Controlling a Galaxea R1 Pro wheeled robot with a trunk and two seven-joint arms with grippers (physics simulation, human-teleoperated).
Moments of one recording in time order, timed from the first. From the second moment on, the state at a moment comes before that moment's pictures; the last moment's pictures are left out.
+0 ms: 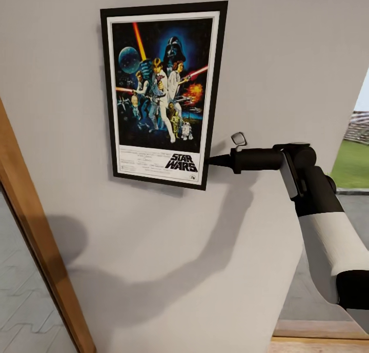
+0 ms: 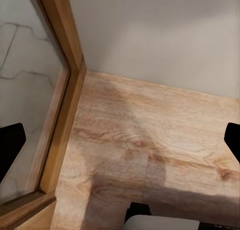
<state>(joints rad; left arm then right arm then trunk) 0.04 0.16 0.35 -0.59 0.00 -0.12 -0.28 -1.15 -0.16 0.10 -1.19 -0.13 0.85 1.40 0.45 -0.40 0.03</state>
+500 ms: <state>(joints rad) 0.04 0.16 0.35 -0.59 0.00 -0.12 -0.28 -1.15 -0.16 0.10 -1.19 -0.13 0.85 1.40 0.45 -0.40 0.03</state>
